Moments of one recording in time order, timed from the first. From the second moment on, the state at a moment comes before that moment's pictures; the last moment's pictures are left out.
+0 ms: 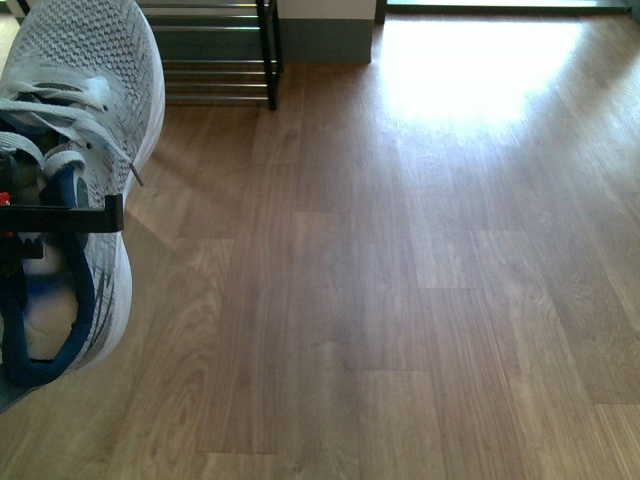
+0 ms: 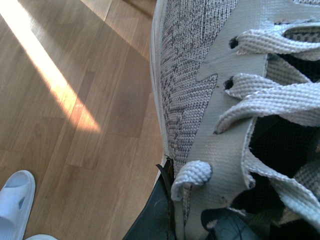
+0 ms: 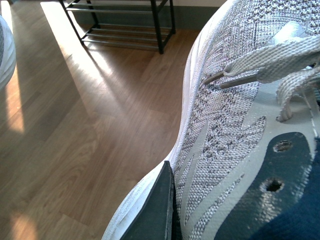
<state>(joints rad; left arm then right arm) -0.46 1.44 0.49 0.25 -0.56 -0.25 -0.02 0.91 0.27 0.30 -0.40 -0.05</state>
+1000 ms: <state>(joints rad) -0.47 1.44 0.49 0.25 -0.56 -0.25 -0.03 0.90 0.27 0.30 -0.40 -0.05</state>
